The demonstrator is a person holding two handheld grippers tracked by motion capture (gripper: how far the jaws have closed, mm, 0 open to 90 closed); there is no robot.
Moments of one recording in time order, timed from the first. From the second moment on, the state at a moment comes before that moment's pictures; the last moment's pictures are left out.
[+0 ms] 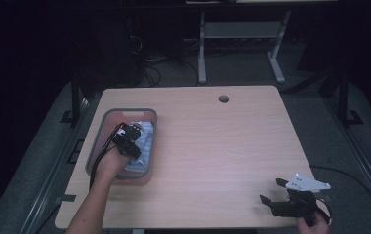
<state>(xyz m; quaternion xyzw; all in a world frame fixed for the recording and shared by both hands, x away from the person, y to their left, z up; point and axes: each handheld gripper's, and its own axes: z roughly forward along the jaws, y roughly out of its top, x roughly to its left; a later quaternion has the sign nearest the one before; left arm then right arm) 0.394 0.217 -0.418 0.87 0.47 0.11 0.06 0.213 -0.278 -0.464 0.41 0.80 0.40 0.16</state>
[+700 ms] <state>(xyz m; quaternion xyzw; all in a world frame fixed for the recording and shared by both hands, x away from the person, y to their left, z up) 0.394 0.246 -0.407 0.84 0.52 0.06 0.14 0.213 -0.280 -0.464 0.41 0.80 0.40 0.17</state>
